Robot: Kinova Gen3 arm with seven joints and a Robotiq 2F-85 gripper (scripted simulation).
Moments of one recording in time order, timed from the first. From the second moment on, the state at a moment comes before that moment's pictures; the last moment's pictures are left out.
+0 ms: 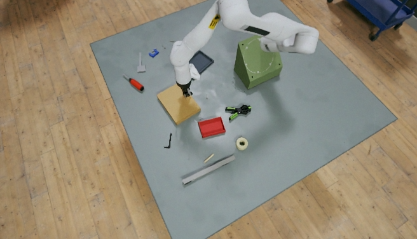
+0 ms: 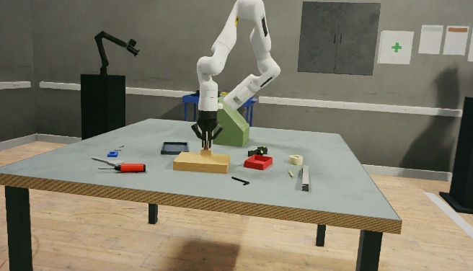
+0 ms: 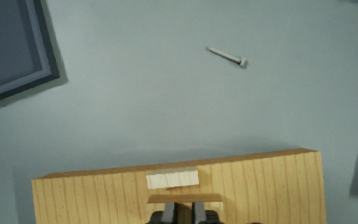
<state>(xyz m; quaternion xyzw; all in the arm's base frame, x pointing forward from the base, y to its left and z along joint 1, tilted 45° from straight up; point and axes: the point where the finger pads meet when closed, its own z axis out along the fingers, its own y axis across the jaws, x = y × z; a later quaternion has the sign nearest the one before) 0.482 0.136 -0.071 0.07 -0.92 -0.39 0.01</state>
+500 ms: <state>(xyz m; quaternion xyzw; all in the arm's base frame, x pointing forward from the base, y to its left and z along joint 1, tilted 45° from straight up) 0.482 0.135 -0.070 0.07 -0.92 -0.39 0.01</state>
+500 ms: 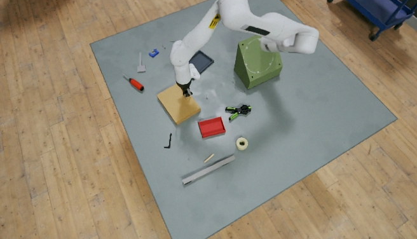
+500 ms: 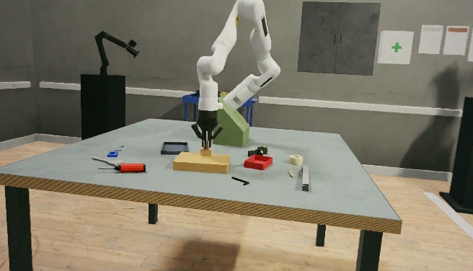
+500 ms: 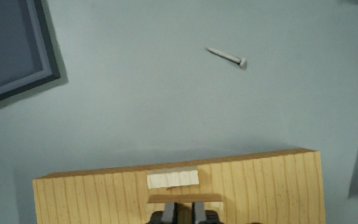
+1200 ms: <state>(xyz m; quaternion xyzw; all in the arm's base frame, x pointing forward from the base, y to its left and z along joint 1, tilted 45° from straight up) 0.482 0.133 -0.068 0.07 -0.92 -0.39 0.01</state>
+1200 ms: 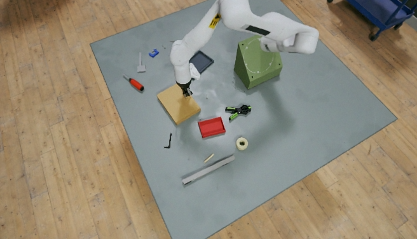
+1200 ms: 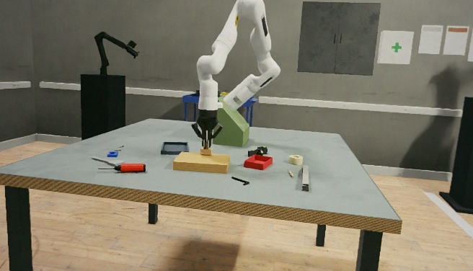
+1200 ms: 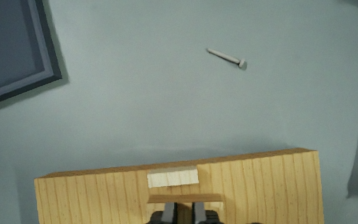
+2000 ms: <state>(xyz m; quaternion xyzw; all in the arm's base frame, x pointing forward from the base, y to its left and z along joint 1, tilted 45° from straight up) 0.482 0.132 -0.069 0.07 -0.92 -0.39 0.01</state>
